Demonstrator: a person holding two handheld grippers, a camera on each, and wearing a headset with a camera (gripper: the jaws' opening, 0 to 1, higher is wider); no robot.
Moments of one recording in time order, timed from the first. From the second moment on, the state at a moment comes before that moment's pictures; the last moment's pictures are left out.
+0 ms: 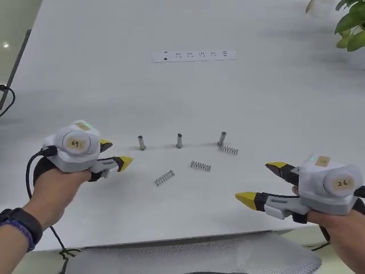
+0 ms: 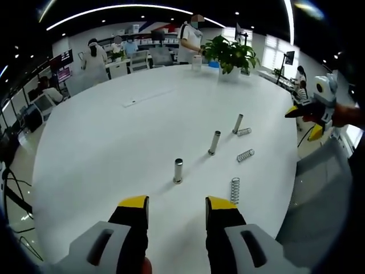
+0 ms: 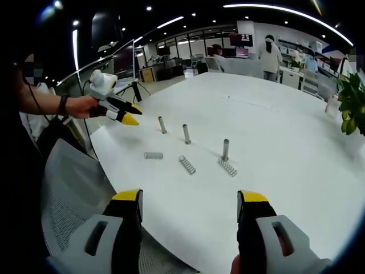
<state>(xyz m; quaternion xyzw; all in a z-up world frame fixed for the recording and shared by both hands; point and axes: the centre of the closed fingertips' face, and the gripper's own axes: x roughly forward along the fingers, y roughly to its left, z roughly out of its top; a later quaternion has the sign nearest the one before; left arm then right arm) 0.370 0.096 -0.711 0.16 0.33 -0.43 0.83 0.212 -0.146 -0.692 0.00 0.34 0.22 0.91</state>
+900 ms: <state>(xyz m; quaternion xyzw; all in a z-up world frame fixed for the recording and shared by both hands) 0.334 0.116 -0.680 0.12 0.30 -0.43 0.84 0.218 -0.145 -0.693 0.00 0.34 0.23 0.91</state>
